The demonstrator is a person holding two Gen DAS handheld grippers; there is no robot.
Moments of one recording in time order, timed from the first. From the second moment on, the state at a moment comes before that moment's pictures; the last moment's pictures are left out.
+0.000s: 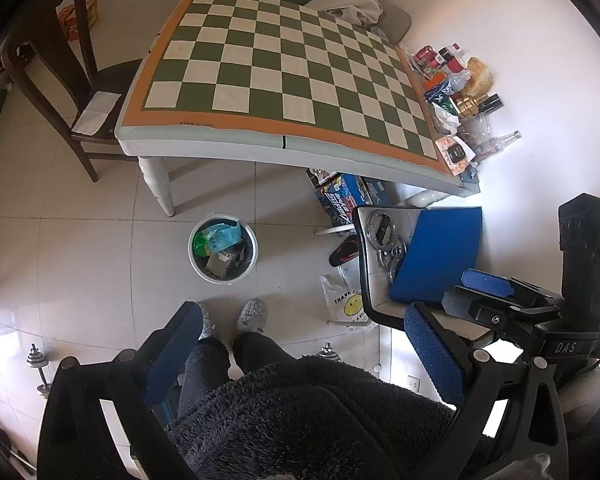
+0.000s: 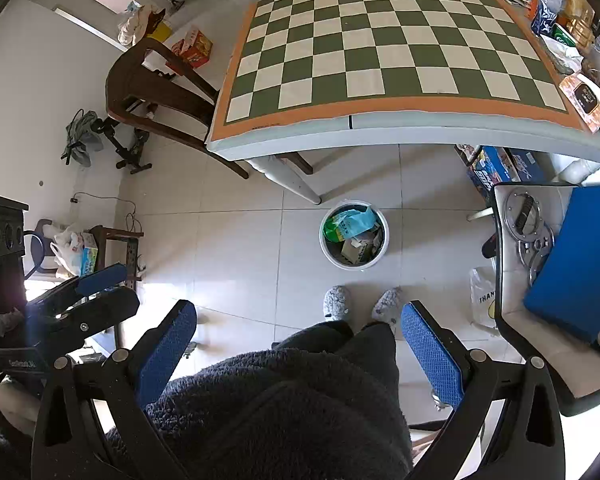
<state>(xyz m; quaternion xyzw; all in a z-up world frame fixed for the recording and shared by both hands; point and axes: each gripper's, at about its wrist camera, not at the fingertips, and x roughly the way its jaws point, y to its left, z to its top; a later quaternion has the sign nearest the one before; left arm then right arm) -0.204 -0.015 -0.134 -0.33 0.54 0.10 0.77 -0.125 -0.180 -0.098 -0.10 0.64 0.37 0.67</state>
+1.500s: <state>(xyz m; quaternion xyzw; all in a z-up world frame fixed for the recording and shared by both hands) -0.204 -0.012 -0.129 -0.33 0.53 0.10 0.77 -0.119 -0.181 -0.095 -0.10 0.64 0.37 0.67</state>
